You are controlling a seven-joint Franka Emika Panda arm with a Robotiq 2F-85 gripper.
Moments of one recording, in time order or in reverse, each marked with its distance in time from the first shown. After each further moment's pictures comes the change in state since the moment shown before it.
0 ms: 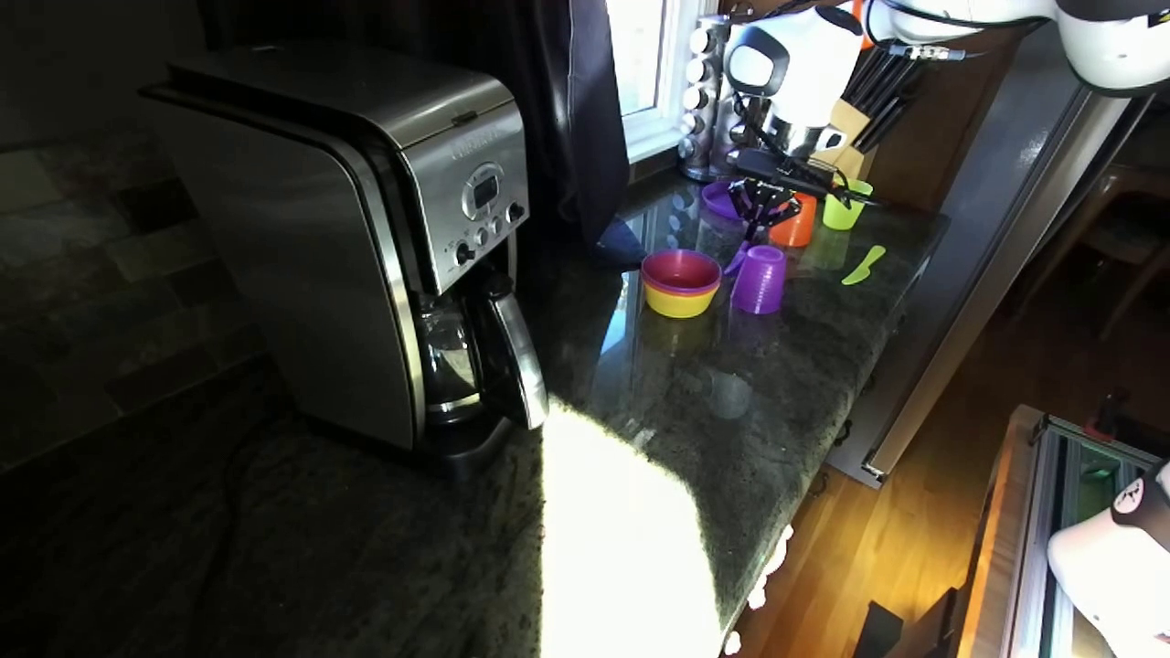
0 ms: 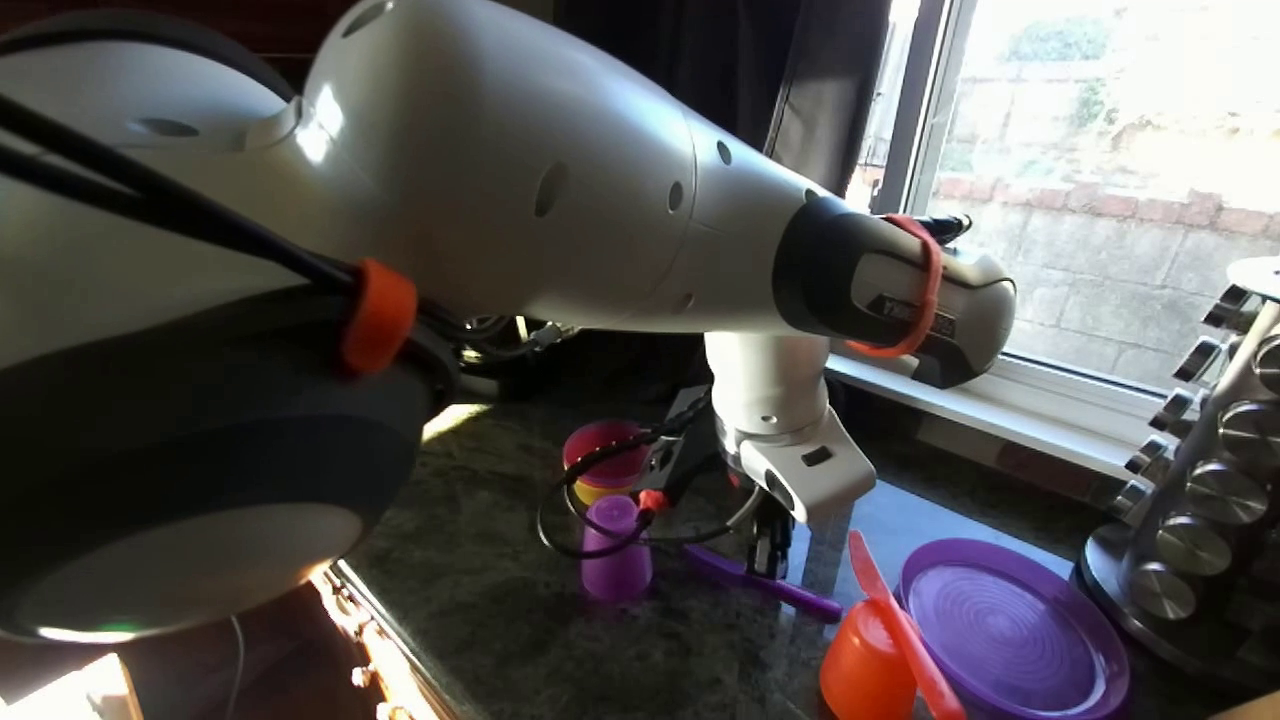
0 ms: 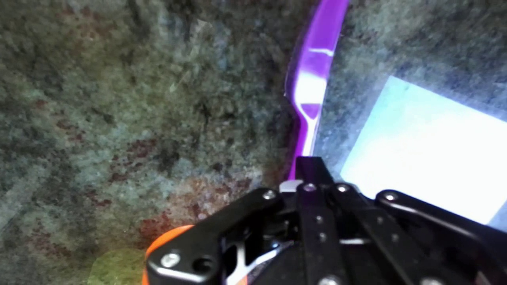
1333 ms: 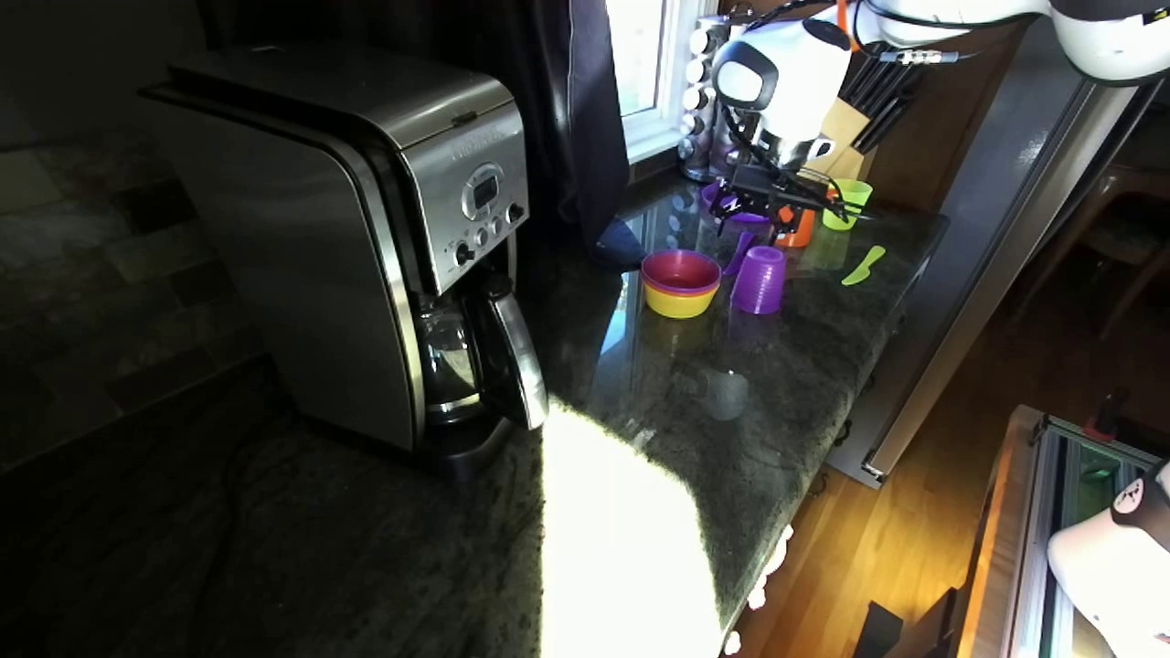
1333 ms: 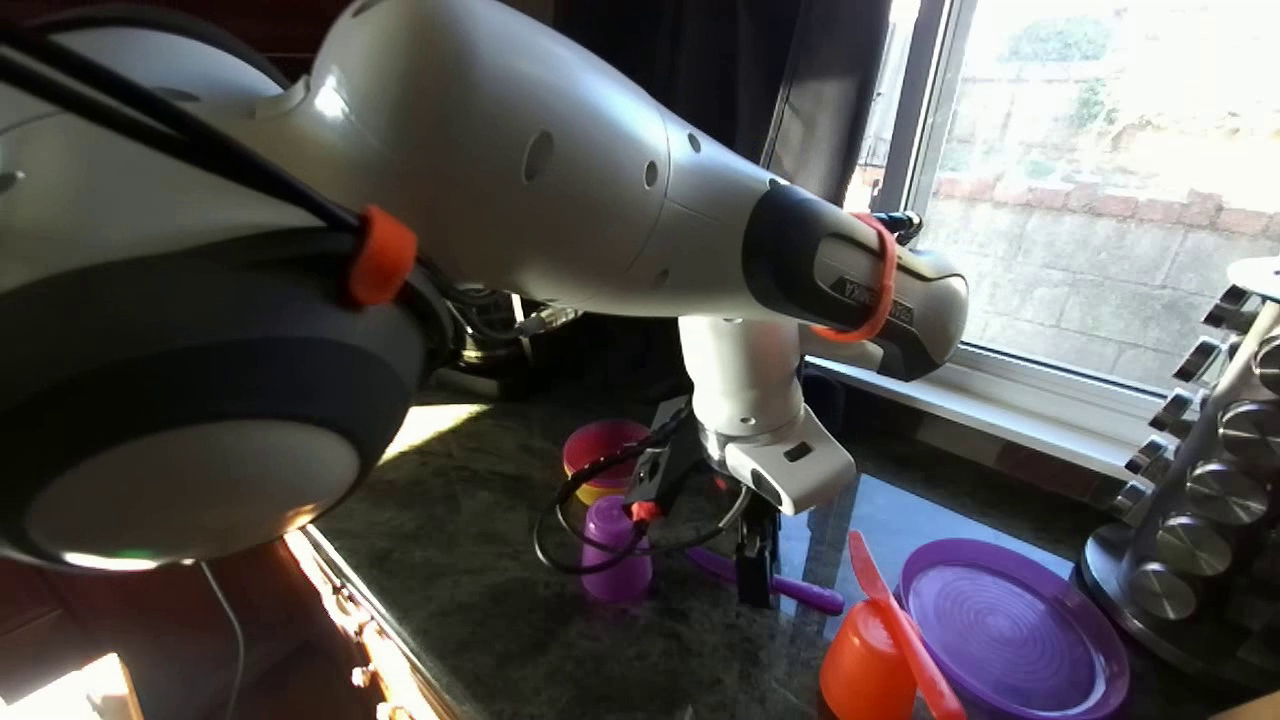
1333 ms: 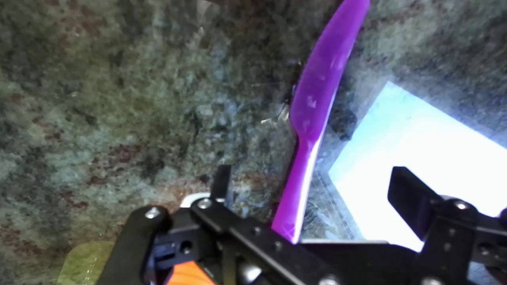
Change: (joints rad) arm 0.071 -0.034 -0.078 -0.055 0.000 -0.065 -0.044
